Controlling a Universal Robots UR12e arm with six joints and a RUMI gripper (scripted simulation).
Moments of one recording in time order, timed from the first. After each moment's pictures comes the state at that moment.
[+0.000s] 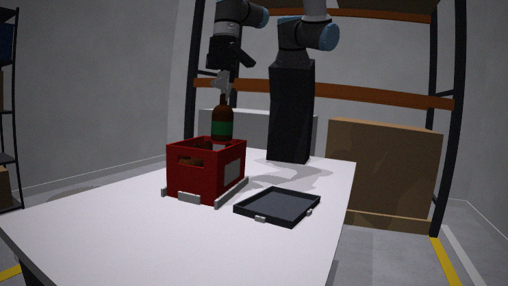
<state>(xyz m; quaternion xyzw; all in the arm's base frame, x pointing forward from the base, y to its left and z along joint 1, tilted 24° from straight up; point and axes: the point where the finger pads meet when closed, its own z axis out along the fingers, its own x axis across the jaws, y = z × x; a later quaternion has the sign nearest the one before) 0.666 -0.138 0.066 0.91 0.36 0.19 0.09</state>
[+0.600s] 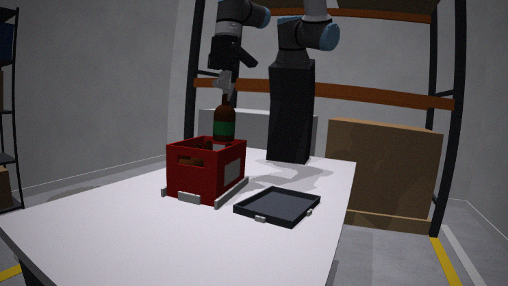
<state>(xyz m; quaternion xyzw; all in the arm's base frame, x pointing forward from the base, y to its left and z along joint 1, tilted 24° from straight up) 0.668 -0.130 0.067 0.91 0.36 0.19 0.09</state>
